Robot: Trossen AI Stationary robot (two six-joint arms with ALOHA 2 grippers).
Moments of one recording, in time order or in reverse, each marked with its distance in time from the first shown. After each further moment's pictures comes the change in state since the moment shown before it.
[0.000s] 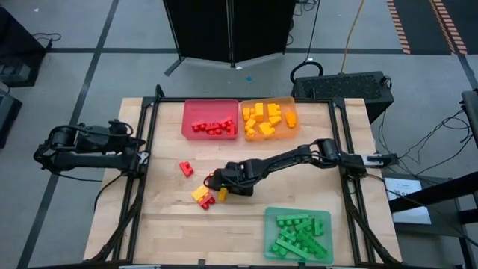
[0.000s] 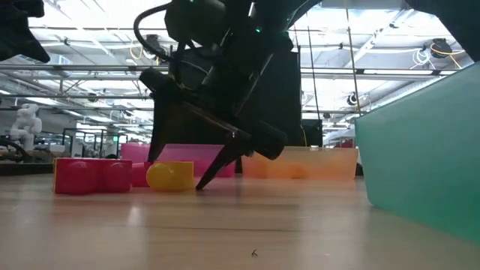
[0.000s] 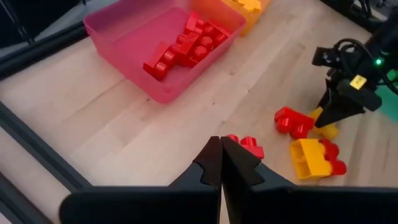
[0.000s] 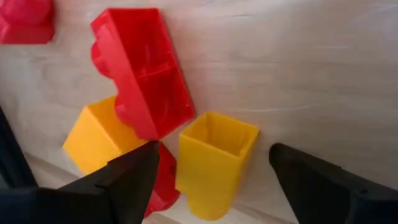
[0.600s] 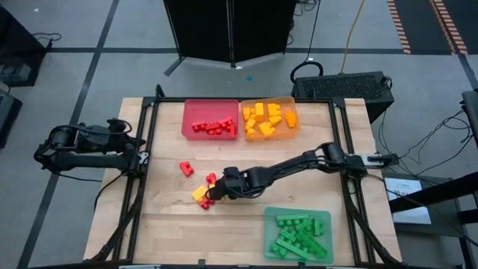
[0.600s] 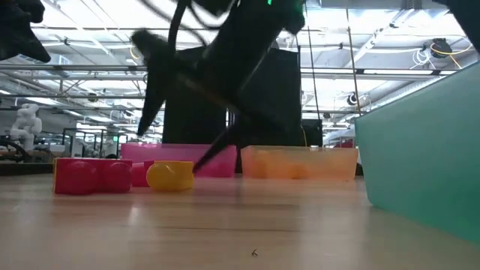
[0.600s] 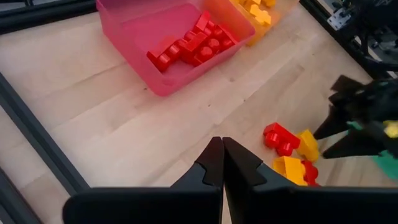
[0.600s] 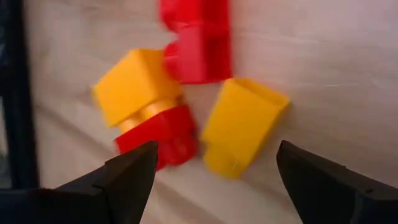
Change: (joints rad) left arm 0.000 0.000 0.000 0.001 -0.007 -0.218; right arm 0.091 -0.065 -0.004 0.070 0.091 -0.160
